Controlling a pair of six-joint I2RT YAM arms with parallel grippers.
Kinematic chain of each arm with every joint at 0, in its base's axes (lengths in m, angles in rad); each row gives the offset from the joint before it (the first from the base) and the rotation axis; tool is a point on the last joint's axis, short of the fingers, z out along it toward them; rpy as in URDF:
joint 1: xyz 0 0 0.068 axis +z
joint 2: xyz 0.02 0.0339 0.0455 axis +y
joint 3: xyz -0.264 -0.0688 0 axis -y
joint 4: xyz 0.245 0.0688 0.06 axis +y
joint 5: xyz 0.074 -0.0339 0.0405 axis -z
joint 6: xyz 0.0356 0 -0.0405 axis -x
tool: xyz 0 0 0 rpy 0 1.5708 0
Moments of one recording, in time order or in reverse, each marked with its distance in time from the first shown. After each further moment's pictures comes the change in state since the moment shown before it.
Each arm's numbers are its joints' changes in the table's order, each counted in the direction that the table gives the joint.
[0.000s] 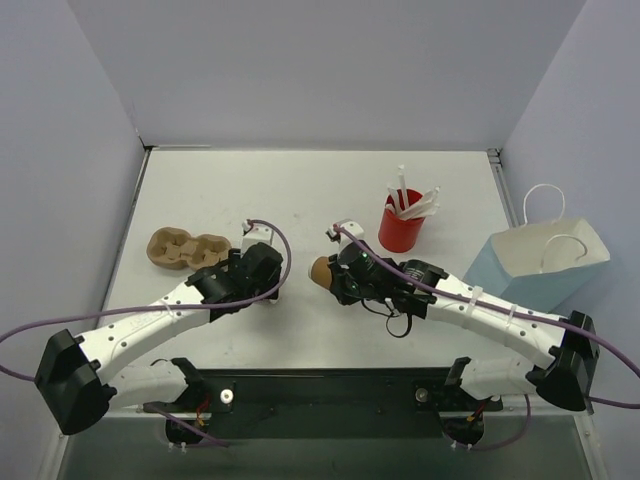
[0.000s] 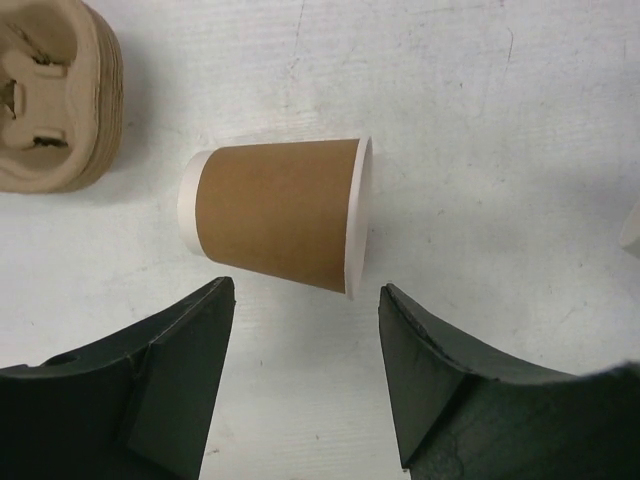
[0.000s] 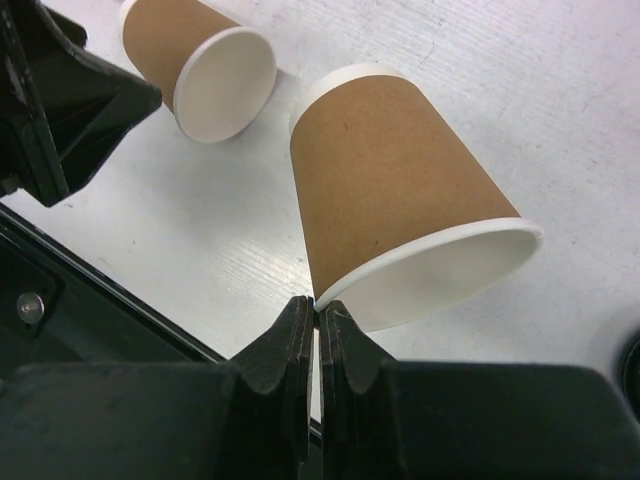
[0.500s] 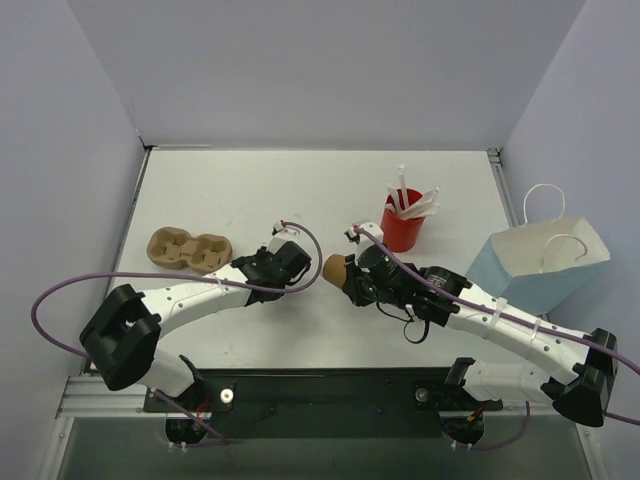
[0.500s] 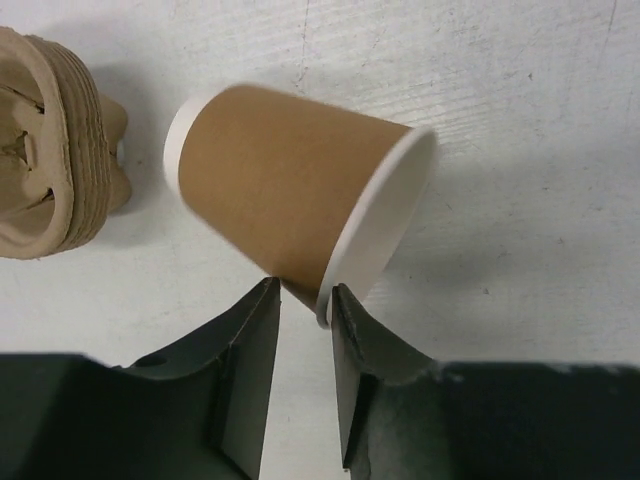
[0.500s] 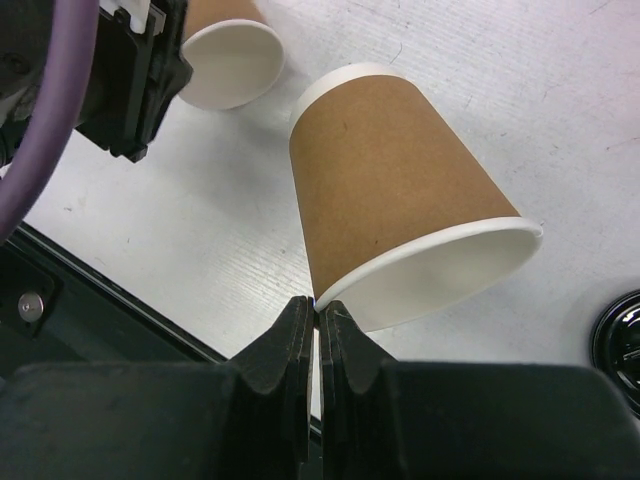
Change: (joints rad) left arm -0.032 0.317 0.076 -0.081 -0.125 -0.125; right arm -0.027 -0.131 -0.078 0.007 0.005 -0.003
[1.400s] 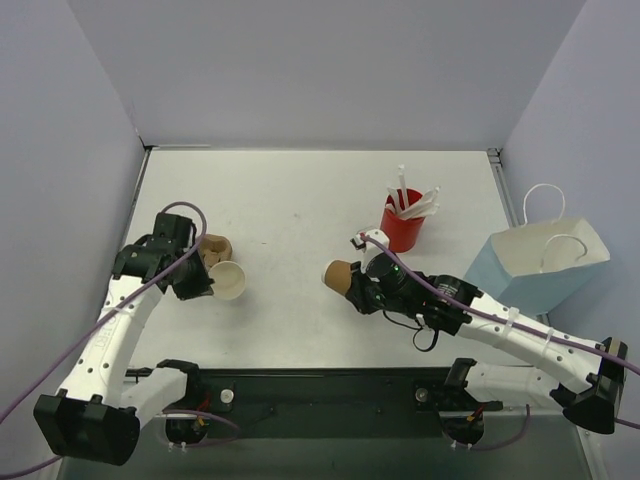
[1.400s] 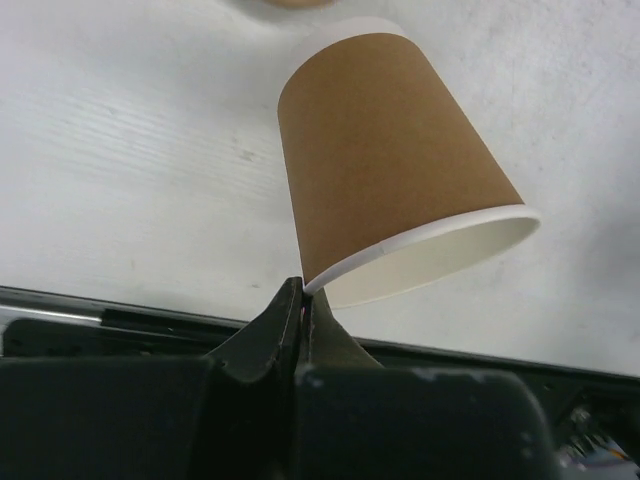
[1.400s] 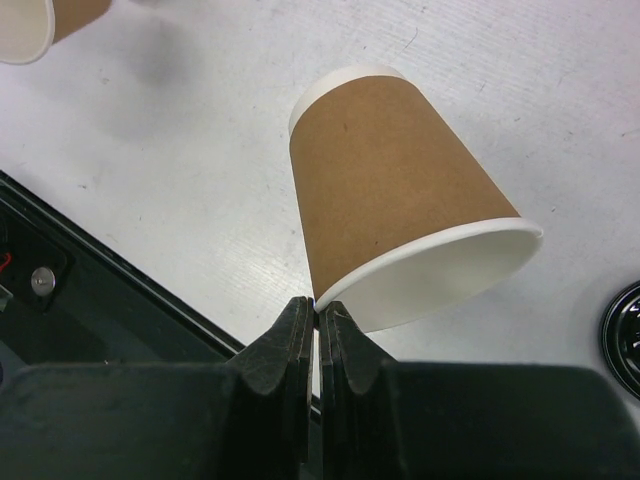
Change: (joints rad) left arm 0.684 -0.410 0.127 0.557 0.570 0.091; right arm 0.020 -0.088 -0.051 0.007 -0.013 -0.005
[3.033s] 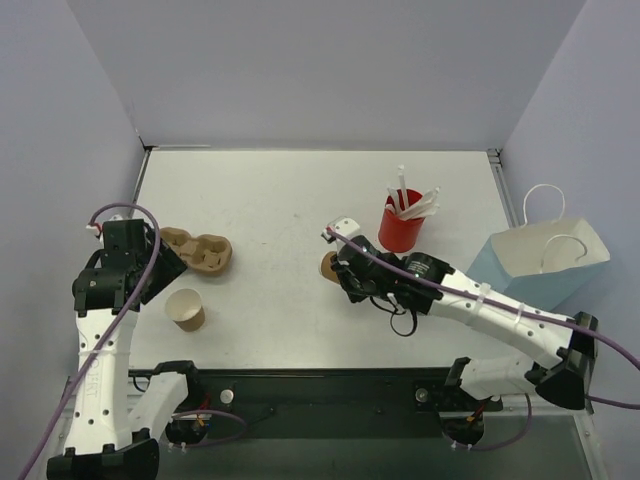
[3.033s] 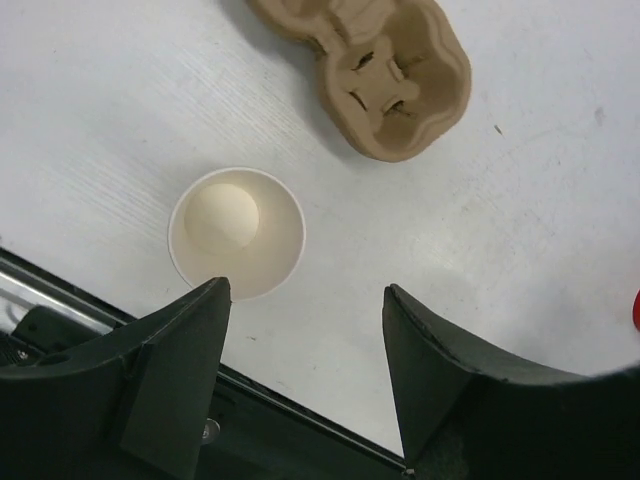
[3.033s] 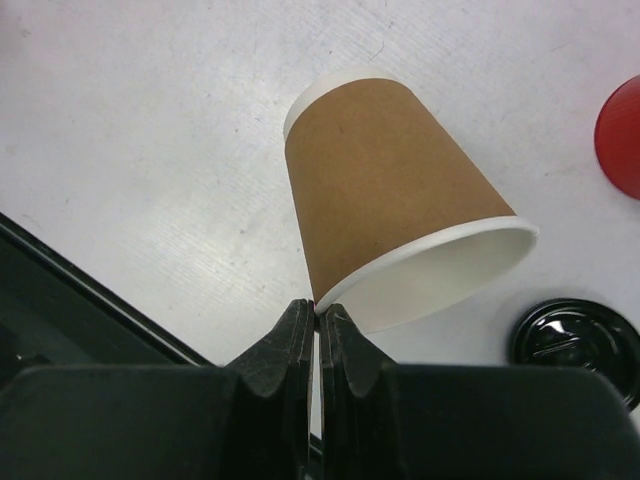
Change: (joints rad) left arm 0.257 -0.153 0.097 0.069 -0.113 0.174; right arm 0.025 0.155 0.167 0.127 0.063 0.158
